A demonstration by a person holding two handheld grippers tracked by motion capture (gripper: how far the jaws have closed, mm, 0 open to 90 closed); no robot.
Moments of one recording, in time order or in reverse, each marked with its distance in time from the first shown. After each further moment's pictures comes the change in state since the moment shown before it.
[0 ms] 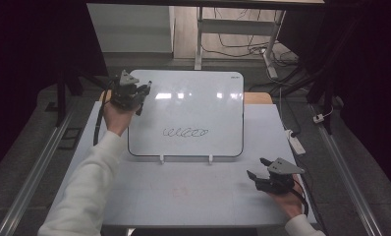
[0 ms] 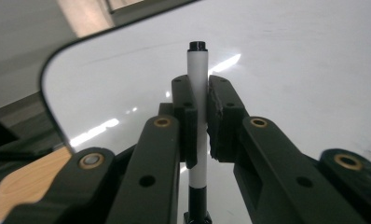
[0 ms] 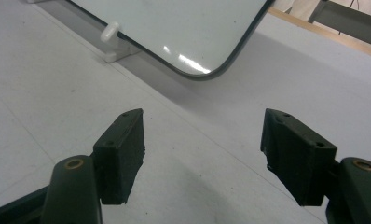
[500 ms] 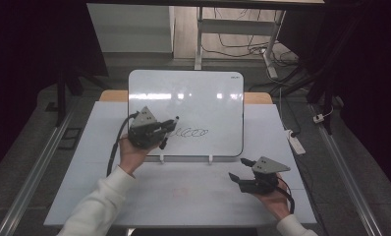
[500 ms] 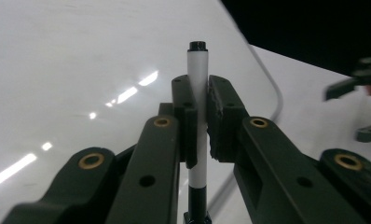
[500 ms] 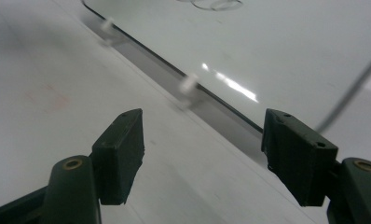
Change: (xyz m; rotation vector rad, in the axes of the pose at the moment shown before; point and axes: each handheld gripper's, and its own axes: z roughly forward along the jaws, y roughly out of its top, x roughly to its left) left arm -0.101 -0.045 -0.020 -0.068 -0.328 0.070; right arm 0.041 0.035 0.016 -0.063 0.180 0.012
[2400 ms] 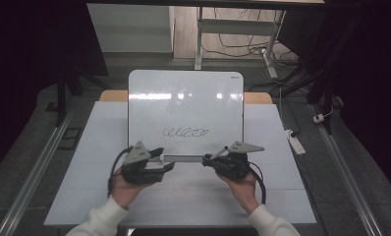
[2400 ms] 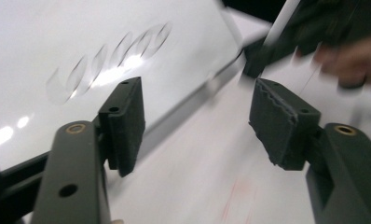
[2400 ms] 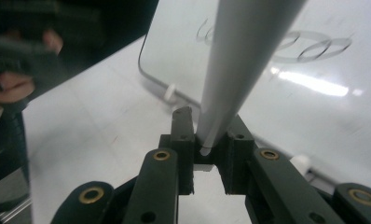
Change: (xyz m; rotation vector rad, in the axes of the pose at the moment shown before) left arm -0.030 -0.075 -0.050 0.085 0.000 -0.099; right arm 0.021 0.050 0.055 -0.061 0.184 0.275
